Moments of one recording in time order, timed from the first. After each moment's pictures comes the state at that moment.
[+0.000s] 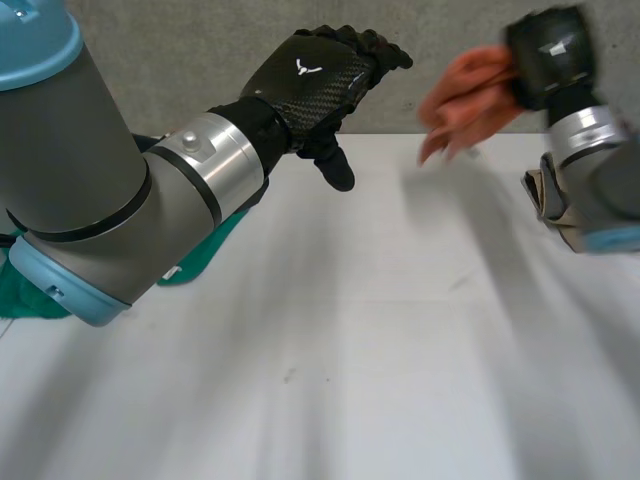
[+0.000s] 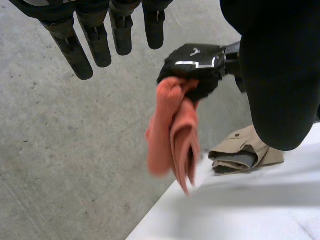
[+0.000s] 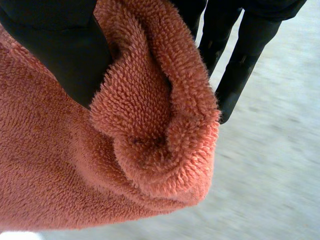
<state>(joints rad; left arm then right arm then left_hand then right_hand) 4.08 -1.94 -1.07 3.12 -1.24 3.34 1.74 -0.94 1.10 -0.63 1.32 2.80 0.21 0.23 0.24 0.22 0.05 0.99 1.13 1.14 1.20 0.90</state>
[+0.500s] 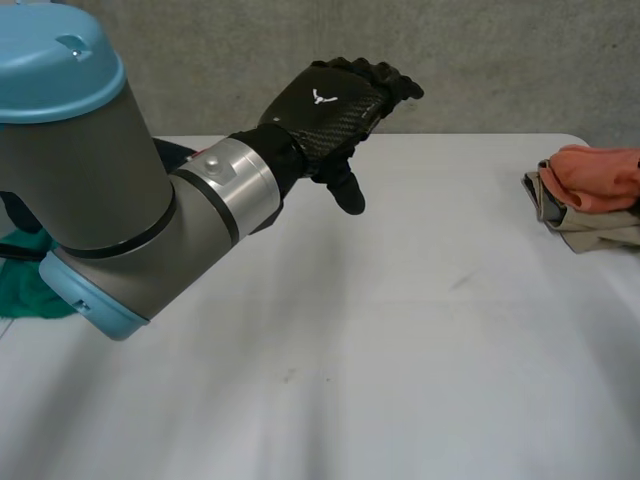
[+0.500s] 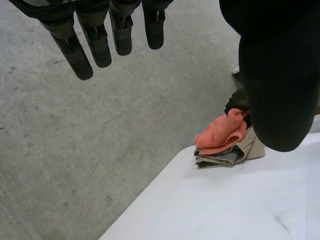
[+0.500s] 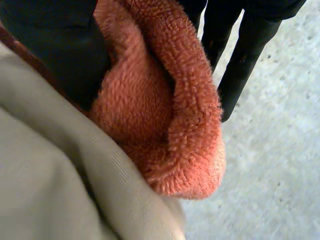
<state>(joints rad) 4.05 -1.97 -1.08 3.12 -1.24 3.33 1.24 -0.39 0.82 -0.68 1.01 2.86 0.21 0.23 0.24 0.22 0.05 0.91 0.95 0.97 0.99 0.78</state>
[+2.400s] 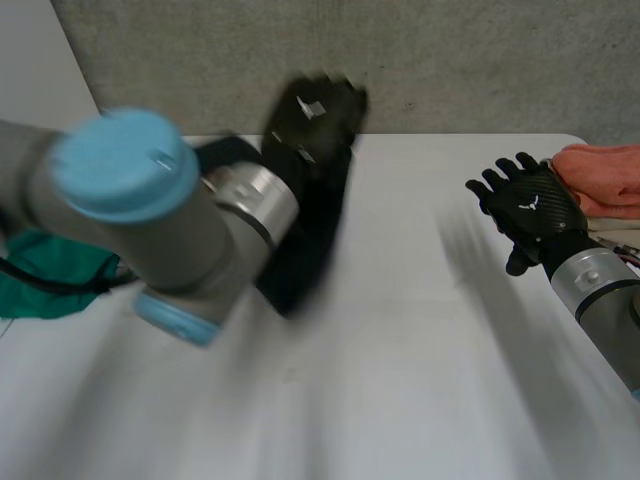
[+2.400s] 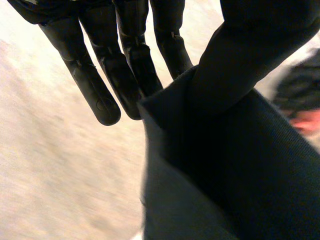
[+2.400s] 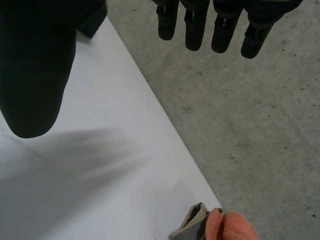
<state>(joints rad) 4.01 -2.11 -1.16 3.45 -1.46 3.30 1.72 -1.28 1.80 -0.45 1.22 2.45 1.15 1.19 1.19 1.20 0.98 0.23 0.22 0.21 0.21 0.04</state>
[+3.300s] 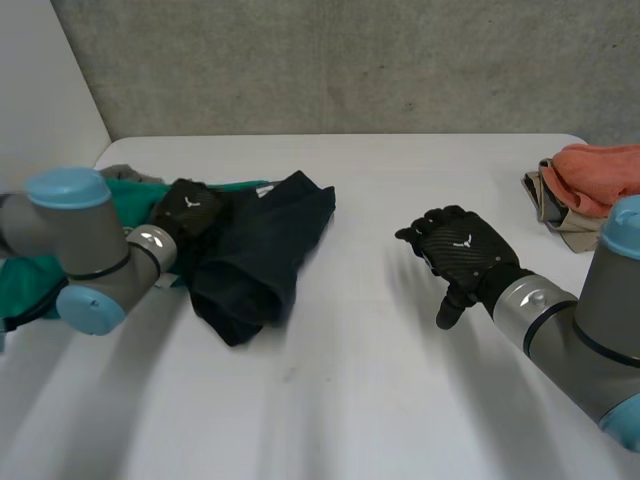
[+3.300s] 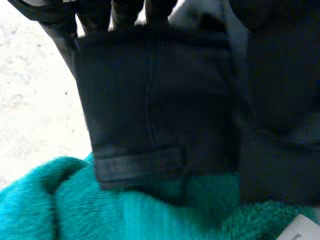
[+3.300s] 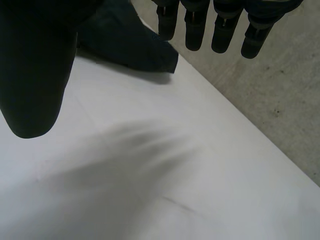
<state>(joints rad) 4.47 -2.39 -1.17 3.32 -1.31 3.76 1.93 -1.25 1.71 -0.15 1.28 2.67 0.55 0.52 0.50 0.50 0.32 0.23 0.22 0.21 0.21 0.04</state>
